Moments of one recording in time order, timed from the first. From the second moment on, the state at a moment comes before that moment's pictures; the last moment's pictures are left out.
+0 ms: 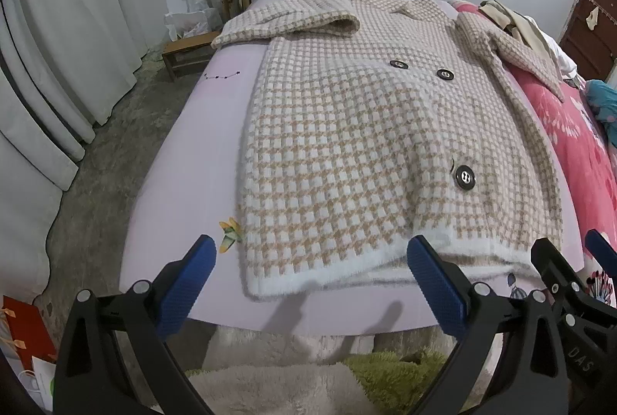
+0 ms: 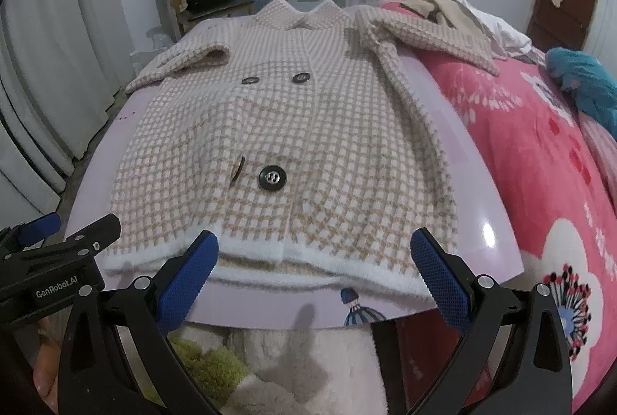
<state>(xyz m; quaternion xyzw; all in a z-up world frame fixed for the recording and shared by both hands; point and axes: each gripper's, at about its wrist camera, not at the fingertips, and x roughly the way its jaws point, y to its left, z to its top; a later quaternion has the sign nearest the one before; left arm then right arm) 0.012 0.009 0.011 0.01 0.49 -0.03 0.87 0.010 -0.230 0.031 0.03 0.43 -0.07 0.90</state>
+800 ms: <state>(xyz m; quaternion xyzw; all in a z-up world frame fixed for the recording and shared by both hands) 0.115 0.042 0.018 0.01 0.48 -0.03 0.88 0.083 -0.230 0.034 0.00 0.42 -0.09 0.90</state>
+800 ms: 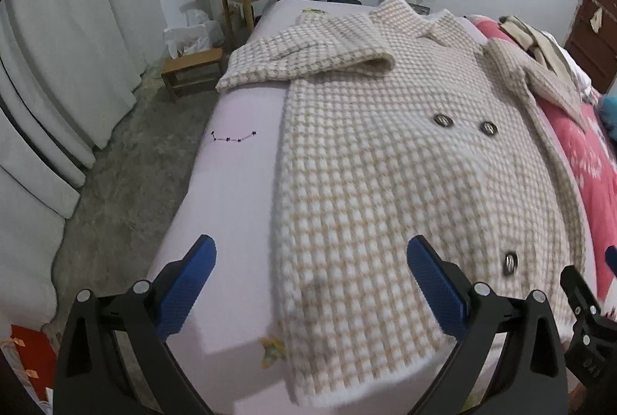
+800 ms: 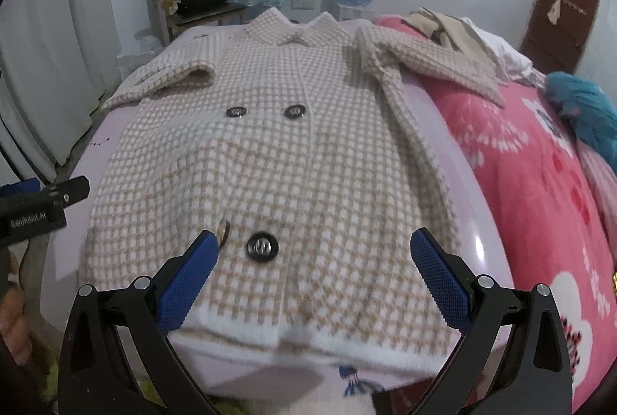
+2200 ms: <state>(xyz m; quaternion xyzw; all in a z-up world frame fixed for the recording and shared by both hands) 0.352 0.175 -0.035 -0.22 0.46 0.05 0.86 0.239 -0.220 0.016 0.03 0.45 0.01 0.89</state>
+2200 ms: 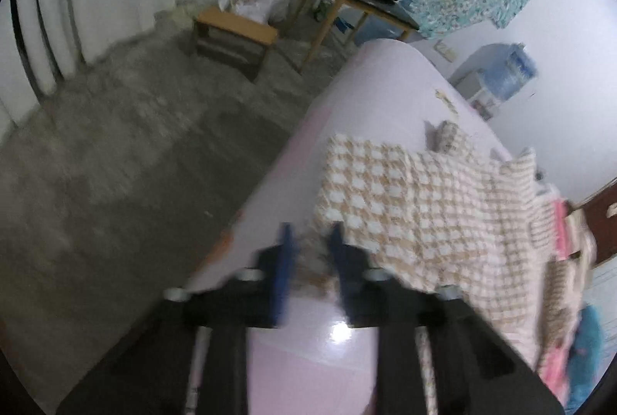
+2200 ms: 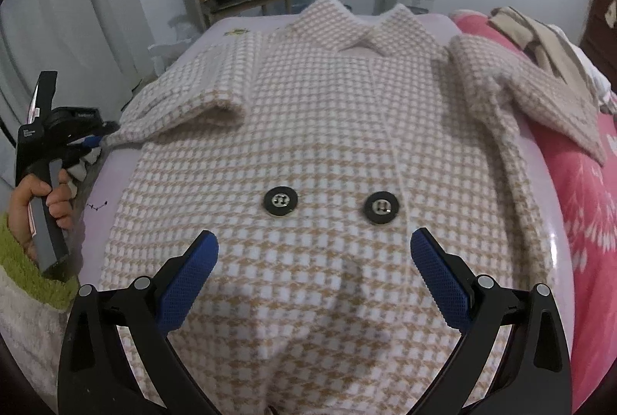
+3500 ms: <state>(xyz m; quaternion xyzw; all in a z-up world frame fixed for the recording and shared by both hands) 0.315 0.025 0.038 -0.09 0.44 -0.14 0.88 0.211 -0.451 0.058 0.22 0.34 -0.09 0.91</state>
